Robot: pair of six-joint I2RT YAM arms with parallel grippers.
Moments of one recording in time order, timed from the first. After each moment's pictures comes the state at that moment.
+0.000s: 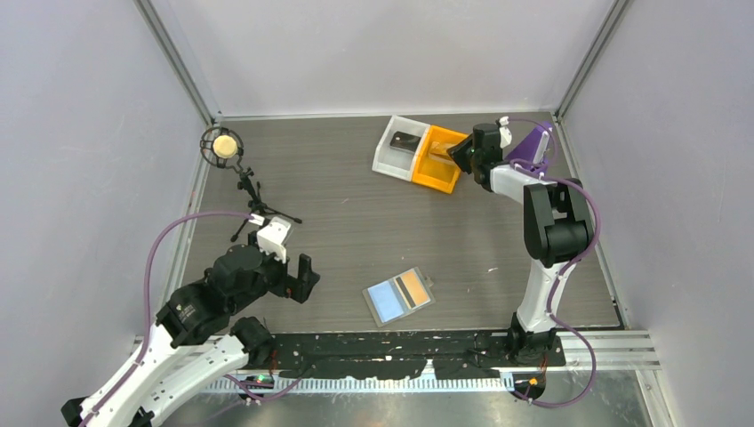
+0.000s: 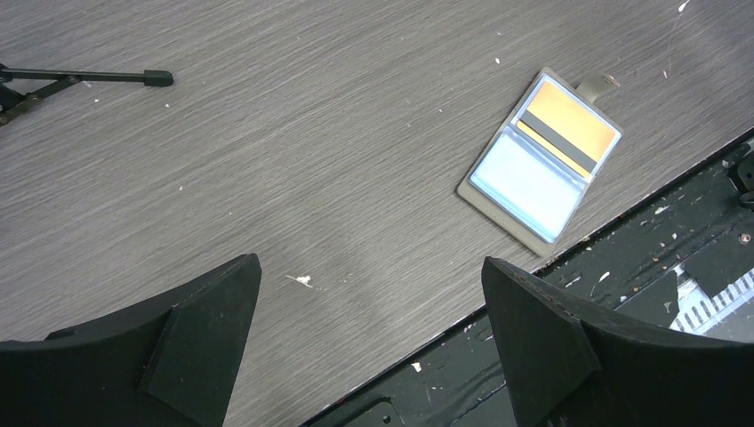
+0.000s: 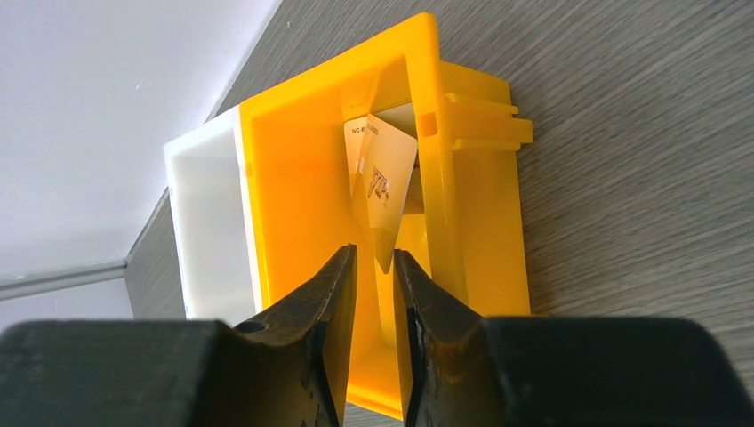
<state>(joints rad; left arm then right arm) -0.78 0.45 0.77 -0.87 -0.15 -0.26 0.16 1.95 1.24 0.18 0.03 0.96</state>
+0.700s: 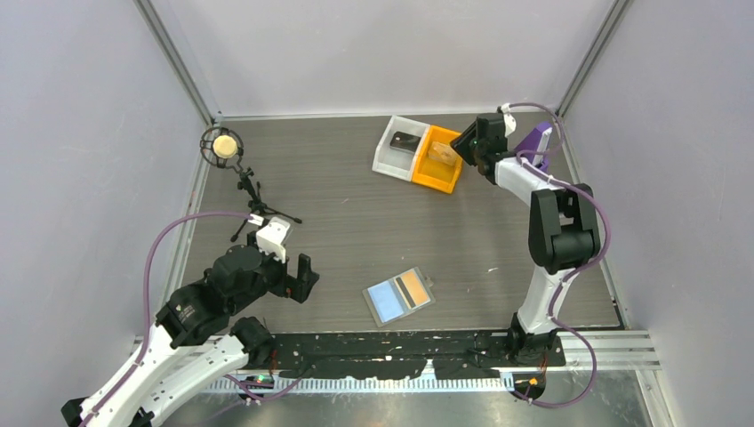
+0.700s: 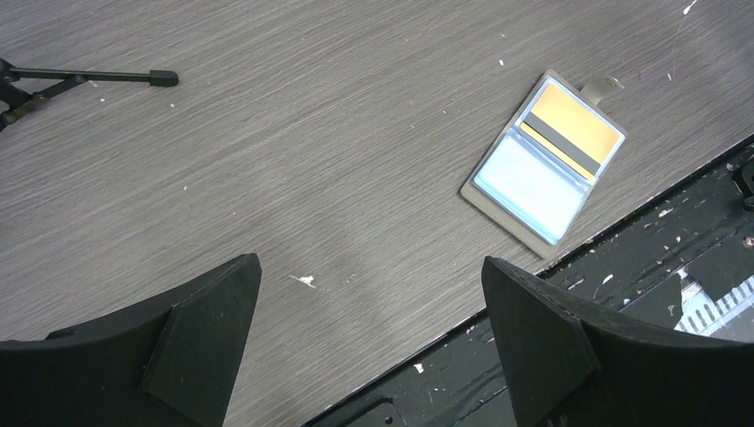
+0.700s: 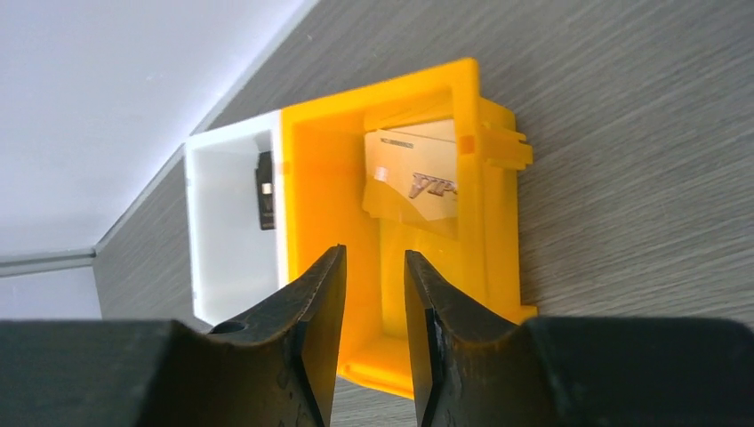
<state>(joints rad) -0.78 0.44 0.77 -0.87 -0.16 -0.26 0.16 1.90 1.30 0.06 0.05 0.85</state>
